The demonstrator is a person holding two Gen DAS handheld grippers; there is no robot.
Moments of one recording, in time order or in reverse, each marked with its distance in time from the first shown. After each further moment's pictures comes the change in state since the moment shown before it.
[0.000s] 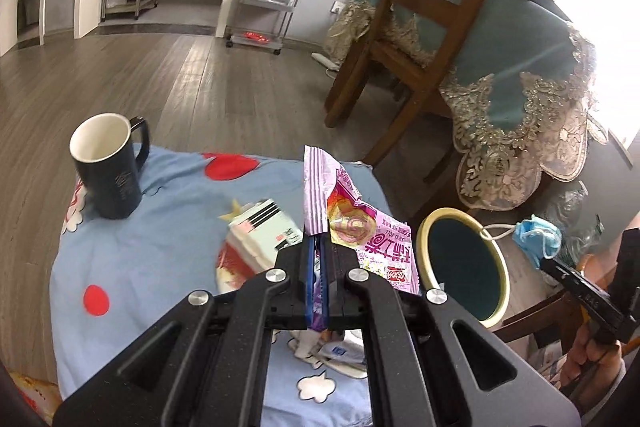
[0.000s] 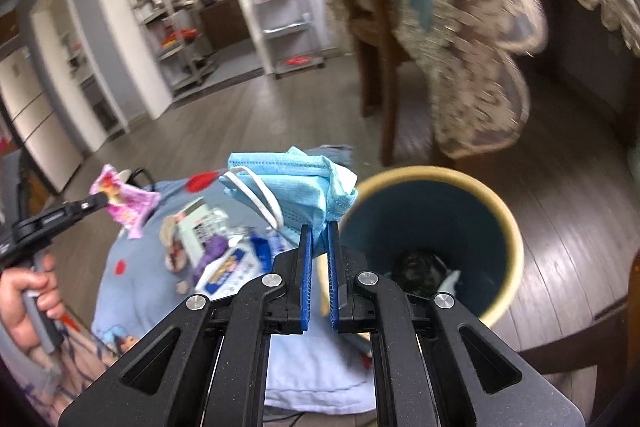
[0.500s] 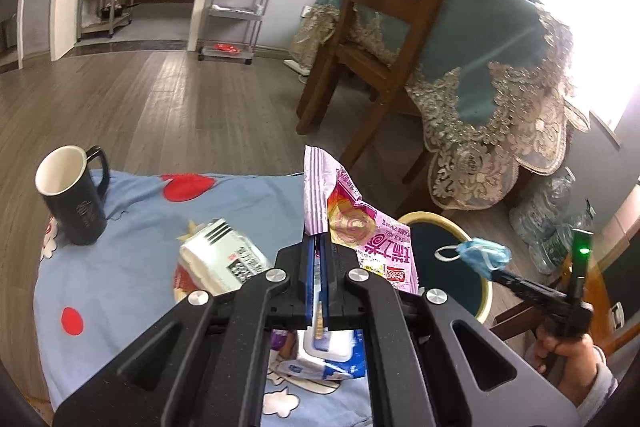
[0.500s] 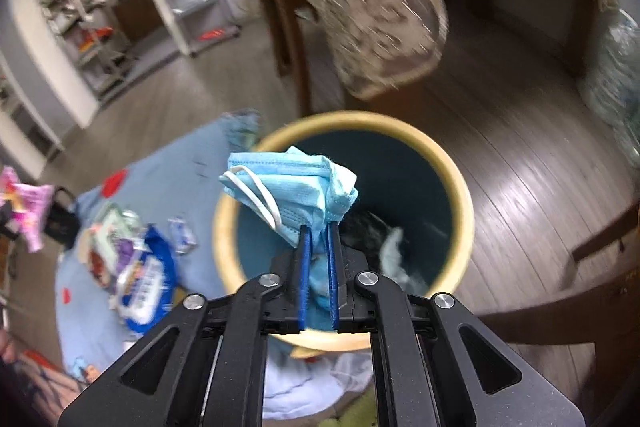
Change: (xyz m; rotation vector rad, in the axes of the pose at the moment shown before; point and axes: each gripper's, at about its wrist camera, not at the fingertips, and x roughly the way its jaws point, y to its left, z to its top) left arm 0.009 -0.054 0.011 0.080 -0.013 -0.058; right arm 0.054 -0.066 -0.014 0.186 0.155 -0.238
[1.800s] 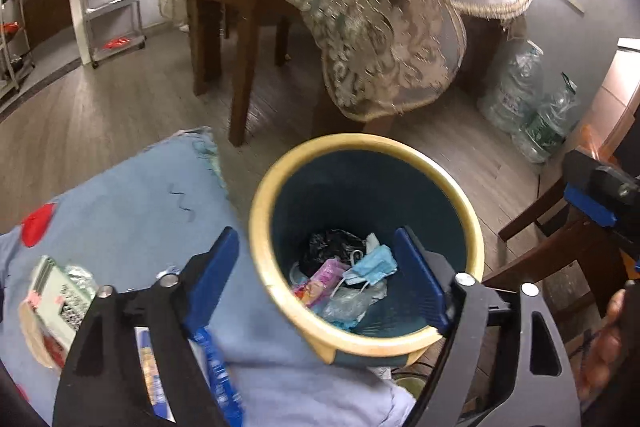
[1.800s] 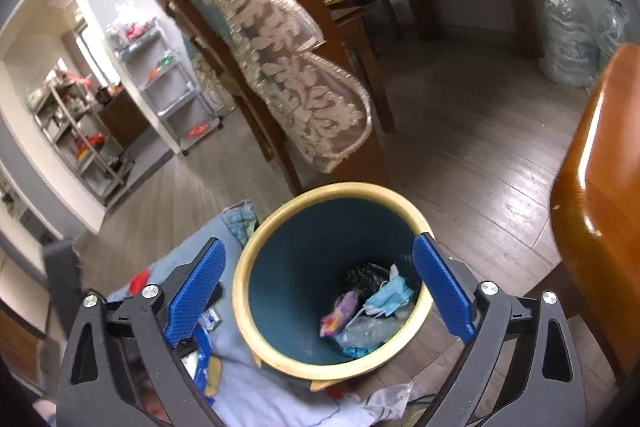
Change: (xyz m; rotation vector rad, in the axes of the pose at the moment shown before) left arm 0.155 -0.159 -0.049 0.340 0.215 -0.108; right arm -0.060 -0.033 0.001 0.237 -0.276 0.059
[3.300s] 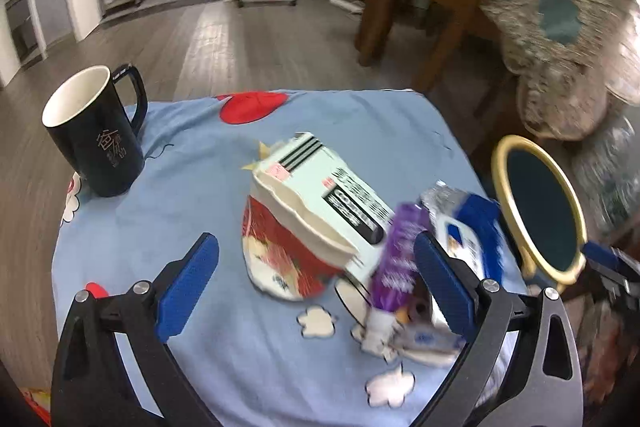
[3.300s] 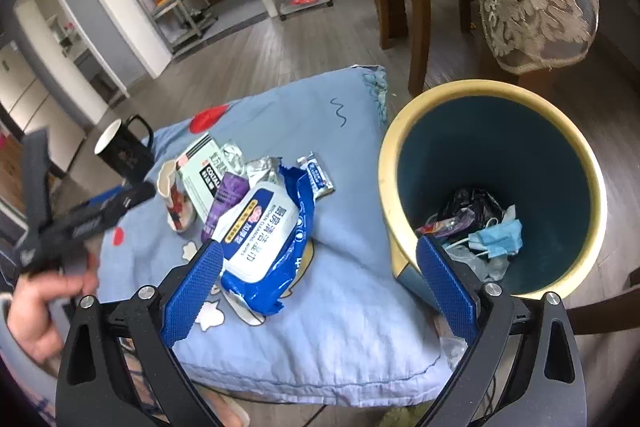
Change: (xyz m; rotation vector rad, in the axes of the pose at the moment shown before) left arm -0.089 0.209 -0.102 -0.345 0.033 0.295; right arm 0.056 0.129 -0.100 -0.390 0.368 0.219
